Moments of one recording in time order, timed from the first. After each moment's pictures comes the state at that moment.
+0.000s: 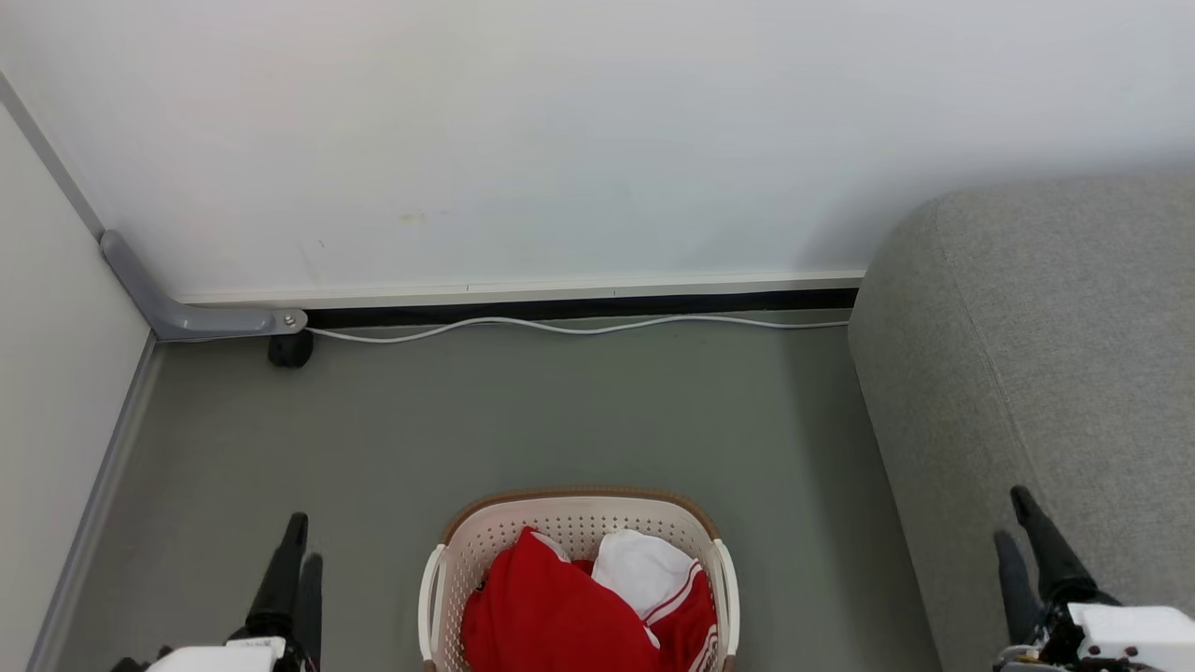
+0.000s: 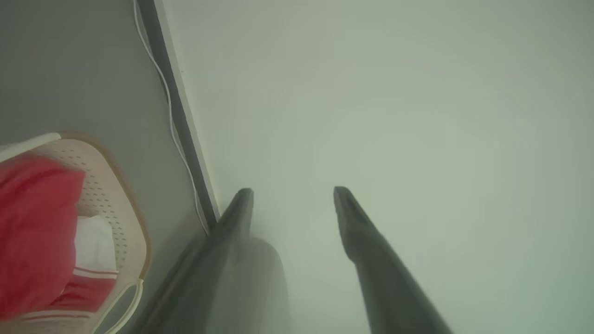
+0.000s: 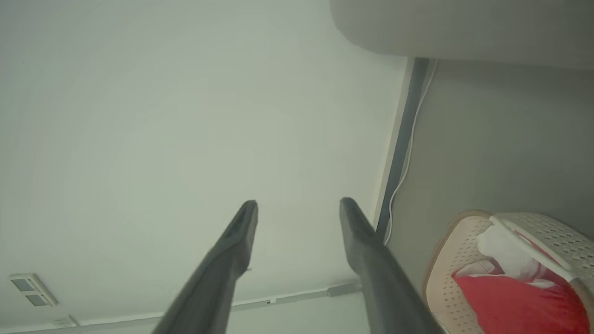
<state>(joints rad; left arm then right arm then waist) -0.01 0.01 0.08 0.33 -1.60 -0.12 0.11 -0.06 -0.02 -0.12 0.33 1.60 0.12 0.10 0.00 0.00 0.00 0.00</state>
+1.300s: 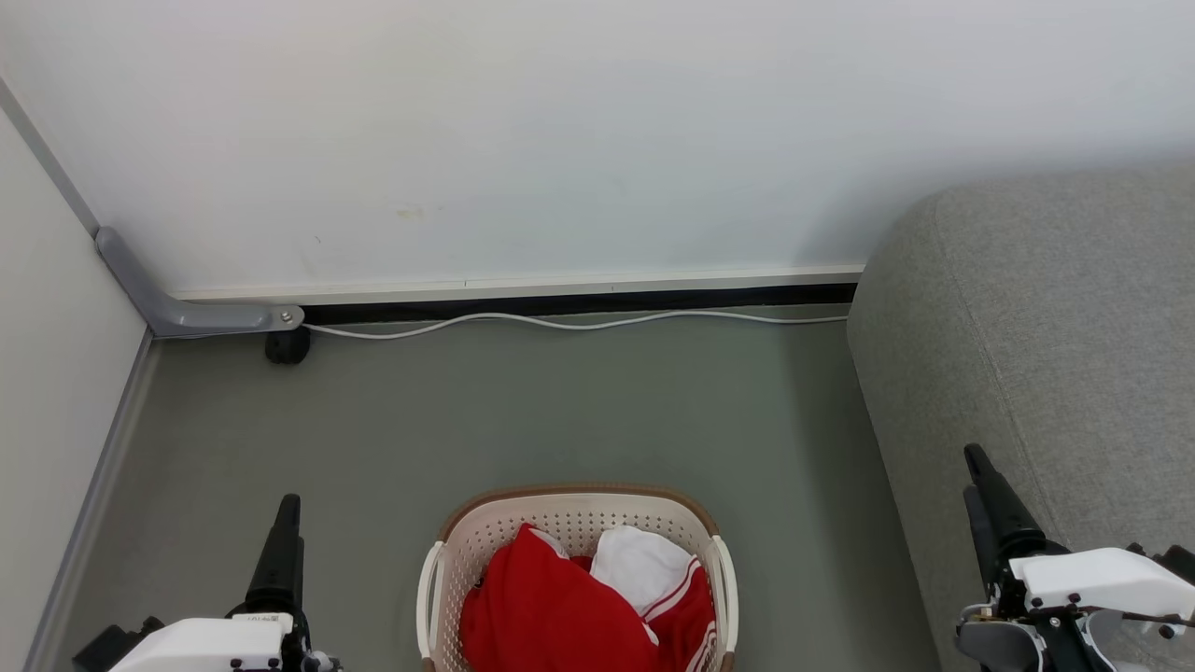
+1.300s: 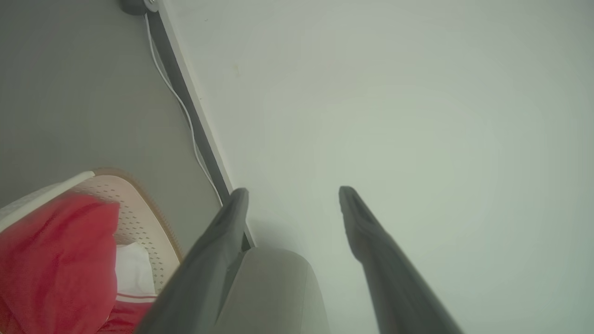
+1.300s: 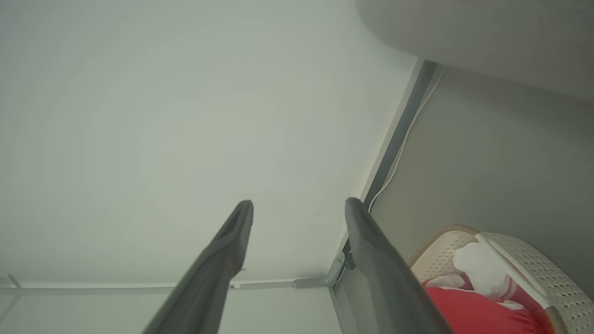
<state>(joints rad) -0.05 0.05 0.02 0.40 -1.52 -0.12 0.00 -0.14 -0.07 0.04 0.39 1.50 0.12 0.01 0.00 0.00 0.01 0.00</state>
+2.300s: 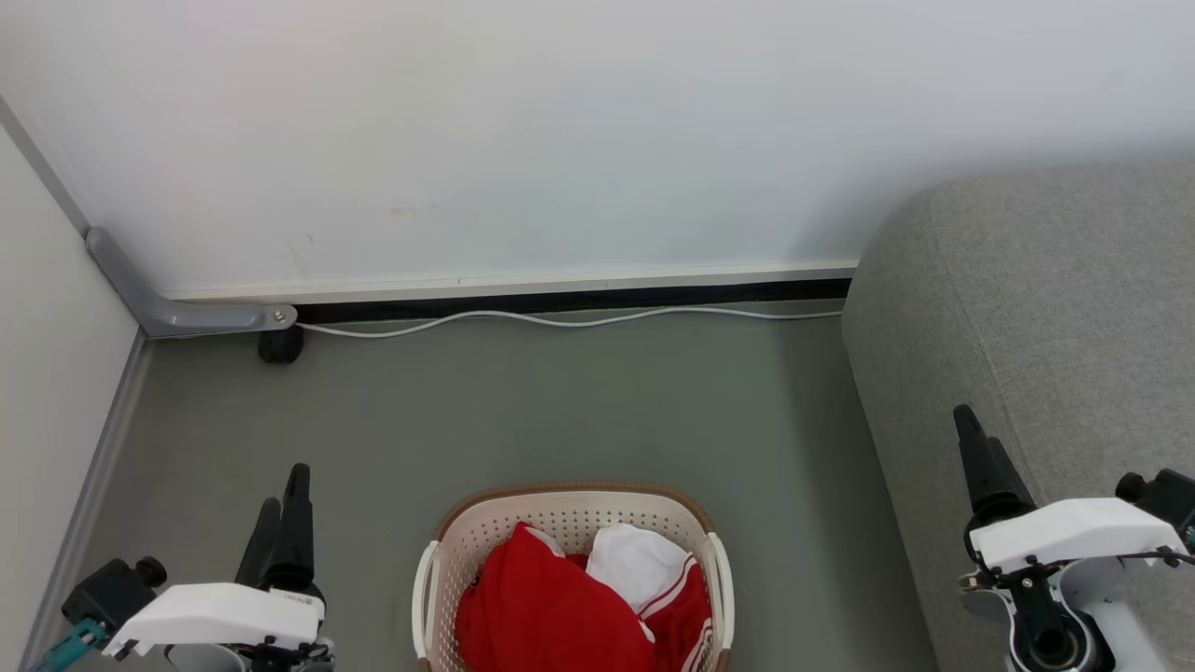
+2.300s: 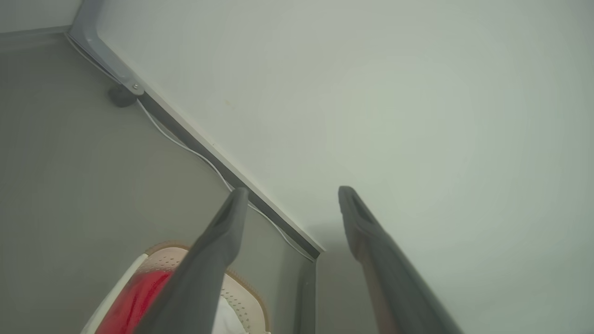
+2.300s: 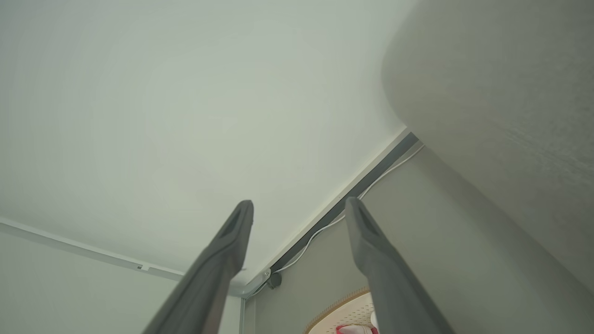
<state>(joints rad) -0.10 0.09 -0.01 0.41 -1.08 -0.12 -0.08 -0.25 -0.11 0.09 0.49 1.10 0.12 -0.08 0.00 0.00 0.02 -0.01</state>
